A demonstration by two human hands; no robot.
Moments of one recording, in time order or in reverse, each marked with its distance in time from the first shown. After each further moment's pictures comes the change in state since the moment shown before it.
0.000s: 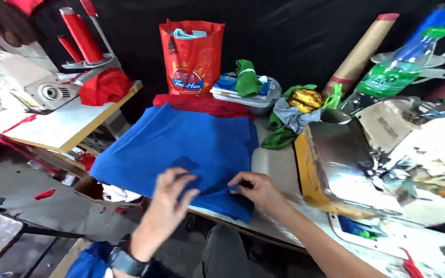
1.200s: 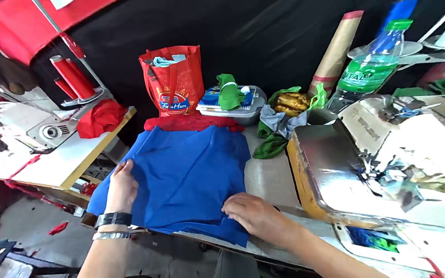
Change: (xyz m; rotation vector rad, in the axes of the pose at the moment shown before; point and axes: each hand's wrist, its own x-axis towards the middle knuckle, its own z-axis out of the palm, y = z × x) left_hand 0.105 -0.077 -0.027 -0.687 0.506 -0.919; right_hand -0.001 0.013 -0.005 -0.343 -0.106 -0.444
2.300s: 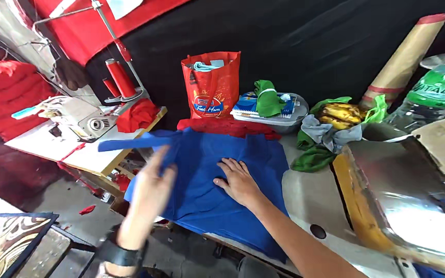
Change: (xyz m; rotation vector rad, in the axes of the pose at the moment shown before) left_hand -0.074 0.068 -0.038 0.699 -0.291 0.499; right_hand 0.125 0.032 0.068 -0.130 -0.092 0.509
